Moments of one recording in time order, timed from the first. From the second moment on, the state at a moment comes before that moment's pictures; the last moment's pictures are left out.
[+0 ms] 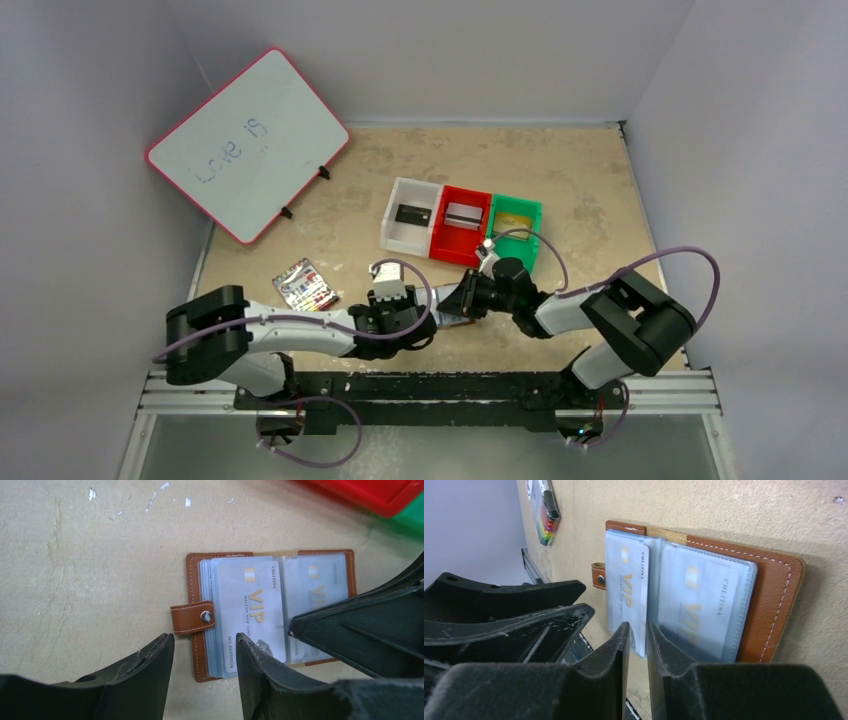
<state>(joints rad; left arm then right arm) -1.28 1.39 0.65 -0.30 -0.79 -1.24 0.68 1.50 0.29 0.66 -0.38 1.01</state>
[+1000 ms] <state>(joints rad) -1.28 1.56 0.74 -0.33 -0.74 -1.13 0.69 1.63 0.35 0.74 -0.42 1.01</state>
